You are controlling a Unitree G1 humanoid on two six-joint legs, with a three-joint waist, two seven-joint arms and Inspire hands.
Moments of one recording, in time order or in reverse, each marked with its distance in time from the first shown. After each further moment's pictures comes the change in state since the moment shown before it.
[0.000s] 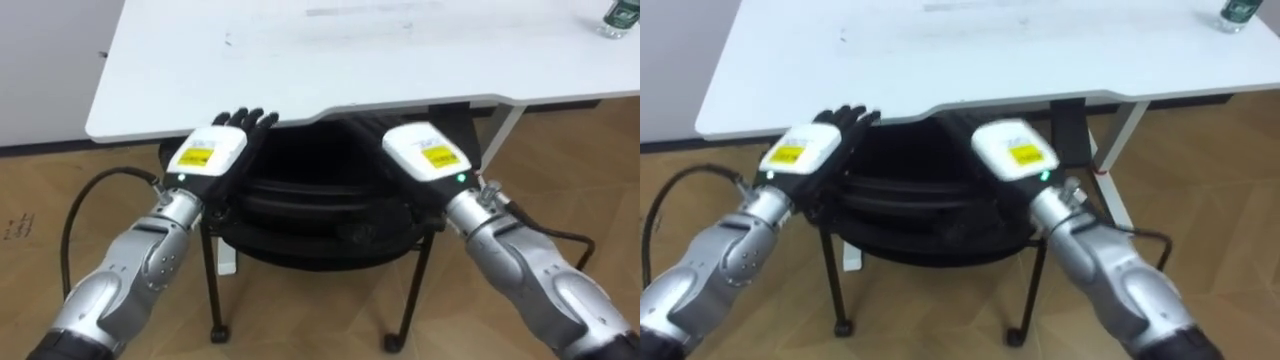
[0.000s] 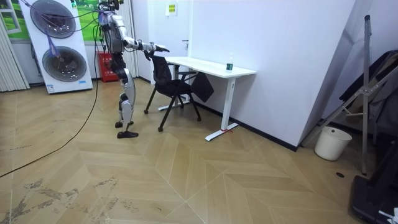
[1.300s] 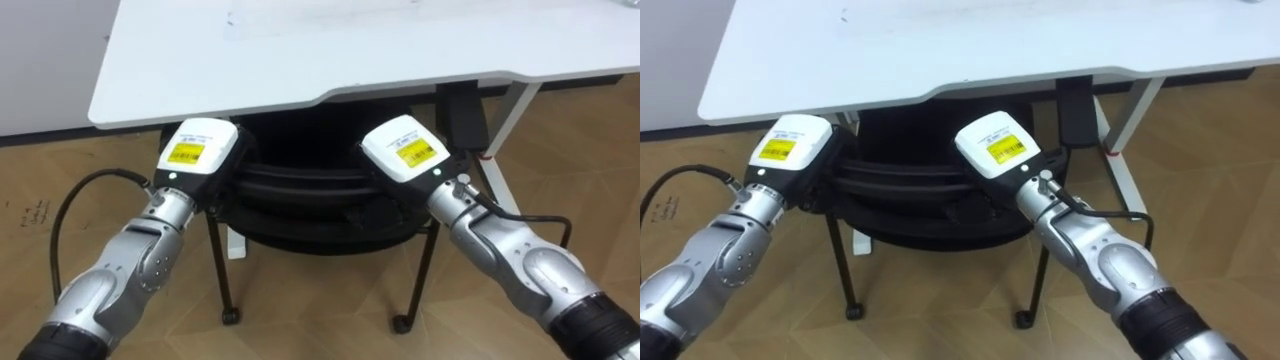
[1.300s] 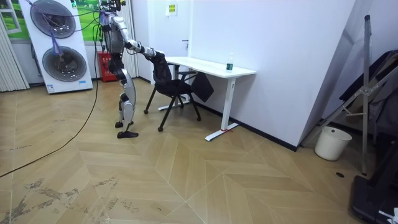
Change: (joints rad) left arm -0.029 -0.027 -0.022 0.160 0.010 0.006 0.146; right arm -0.150 0.079 0.191 0.228 -0.225 0.044 -0.111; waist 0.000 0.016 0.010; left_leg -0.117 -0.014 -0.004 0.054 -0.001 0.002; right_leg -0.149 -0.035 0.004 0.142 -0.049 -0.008
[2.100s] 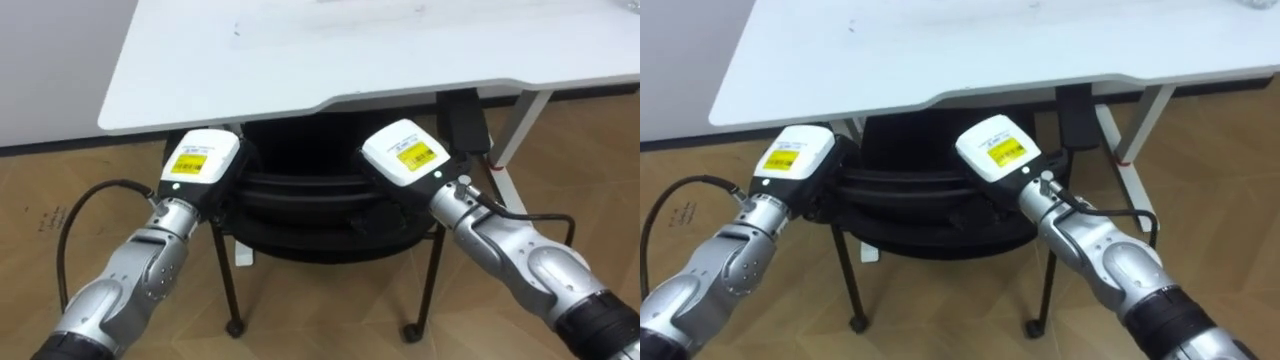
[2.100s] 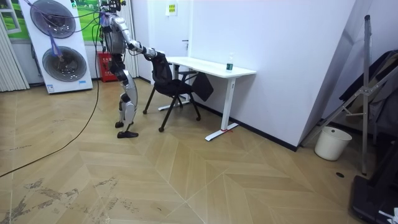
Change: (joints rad) left arm 0.023 -0.016 0.003 -0.001 -0.013 0.017 -0.001; right arm -0.026 -0.014 0.025 0.022 0.013 -0.017 -0.001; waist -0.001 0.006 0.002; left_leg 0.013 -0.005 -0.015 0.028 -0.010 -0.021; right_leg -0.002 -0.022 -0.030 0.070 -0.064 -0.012
